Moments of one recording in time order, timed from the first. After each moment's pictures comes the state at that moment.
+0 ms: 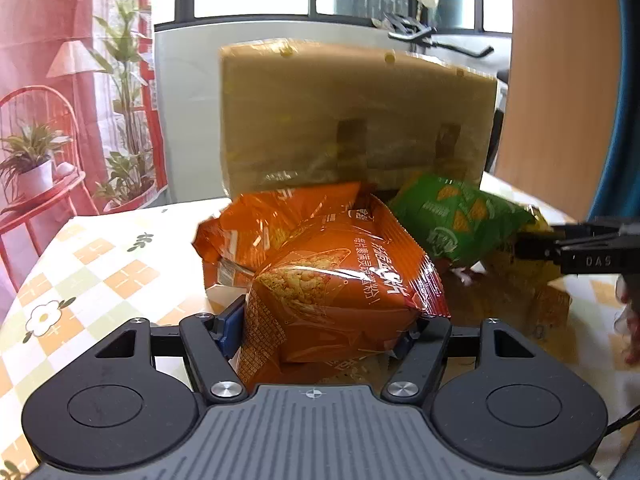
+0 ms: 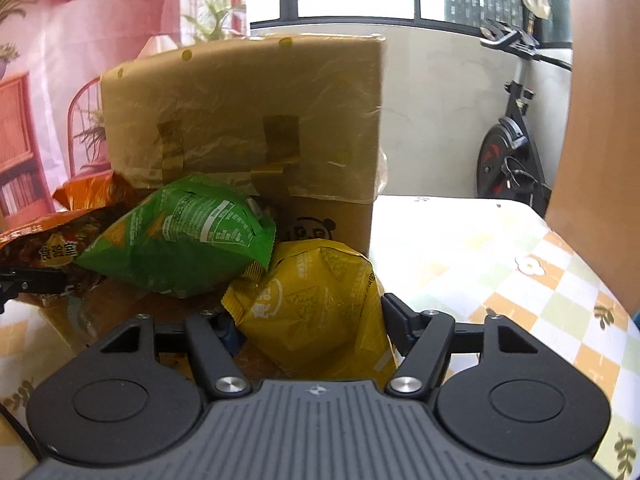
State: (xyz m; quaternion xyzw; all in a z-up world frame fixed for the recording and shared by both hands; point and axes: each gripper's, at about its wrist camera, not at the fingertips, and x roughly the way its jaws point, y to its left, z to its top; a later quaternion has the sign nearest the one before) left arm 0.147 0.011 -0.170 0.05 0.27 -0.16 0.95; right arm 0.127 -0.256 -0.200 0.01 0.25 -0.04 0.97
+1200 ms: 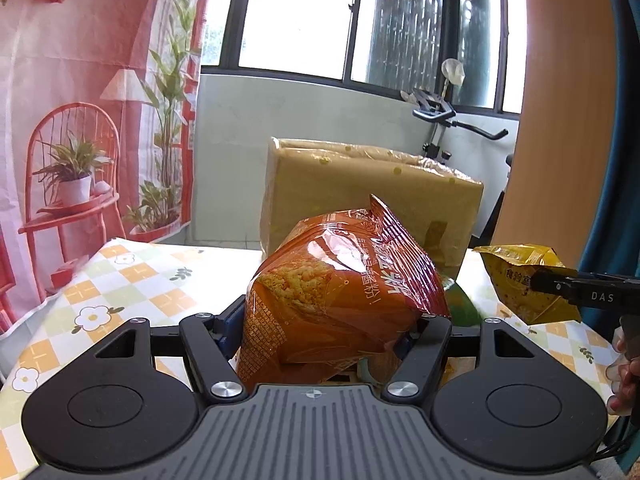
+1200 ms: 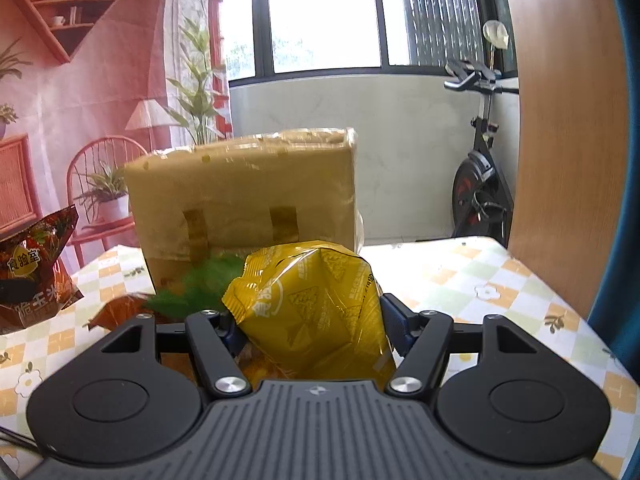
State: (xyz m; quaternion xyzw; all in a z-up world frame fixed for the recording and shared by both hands) left arm 0.087 0.029 -0.123 -0.02 0.20 -0.13 0.97; right arm 0.054 -0.235 -0.142 0.03 0.17 -0.08 0.98
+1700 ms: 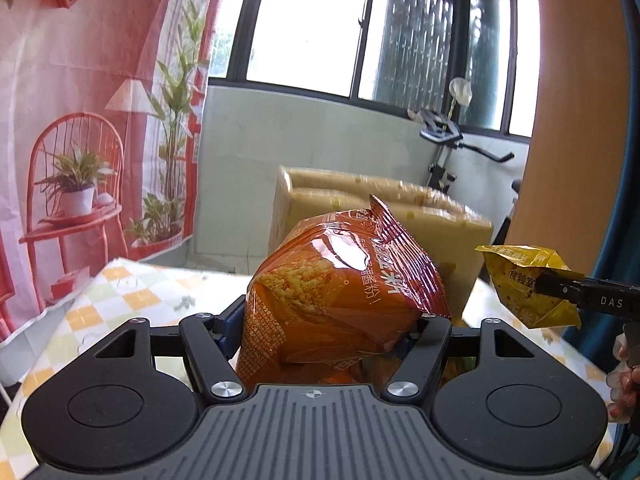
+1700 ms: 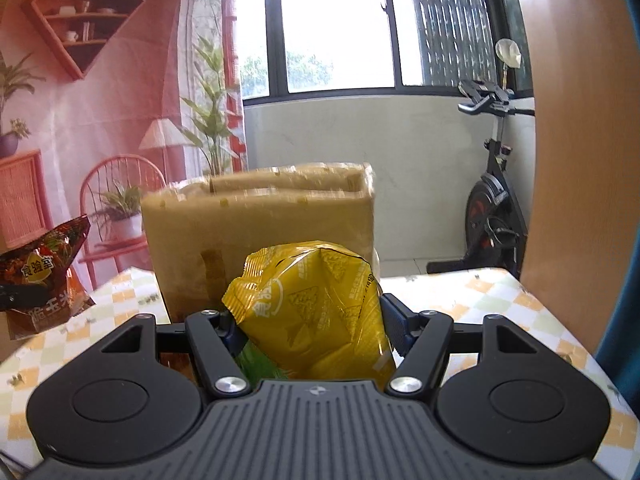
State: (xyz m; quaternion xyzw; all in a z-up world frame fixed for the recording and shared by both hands) left arm 0.108 0.035 -0.093 -0.04 0.17 -0.12 0.98; right arm 0.069 -0.232 -0.107 0.03 0.15 -0.05 0.99
